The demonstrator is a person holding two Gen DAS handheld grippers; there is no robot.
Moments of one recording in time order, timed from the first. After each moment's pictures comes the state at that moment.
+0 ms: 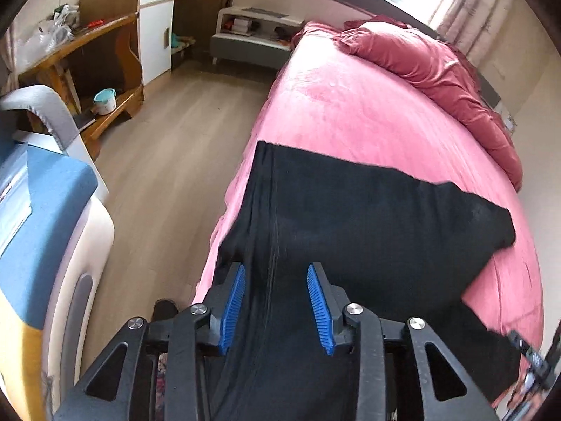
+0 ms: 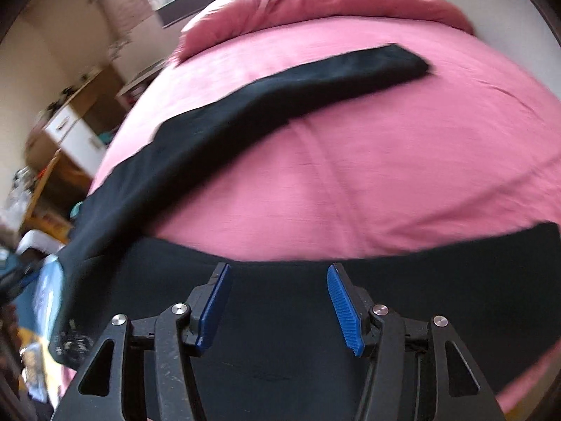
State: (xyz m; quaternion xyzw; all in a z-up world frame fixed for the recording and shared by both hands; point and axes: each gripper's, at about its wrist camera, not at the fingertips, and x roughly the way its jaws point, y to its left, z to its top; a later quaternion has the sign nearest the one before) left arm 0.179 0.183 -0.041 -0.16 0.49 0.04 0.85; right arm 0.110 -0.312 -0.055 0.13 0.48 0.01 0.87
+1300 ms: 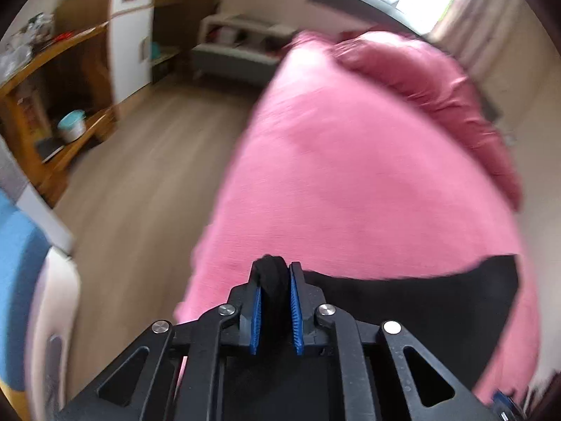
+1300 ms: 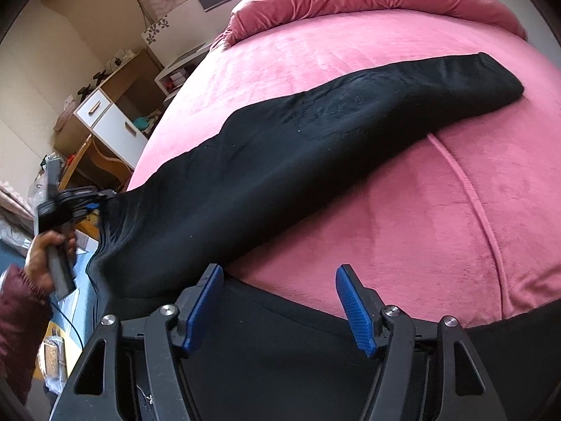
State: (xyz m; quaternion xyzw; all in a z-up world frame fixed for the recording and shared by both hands) left arm 0.299 0.164 -0.039 -0.17 0.45 -0.01 0.88; right arm 0.178 -0.241 -0.061 0.15 0.49 0.07 0.86
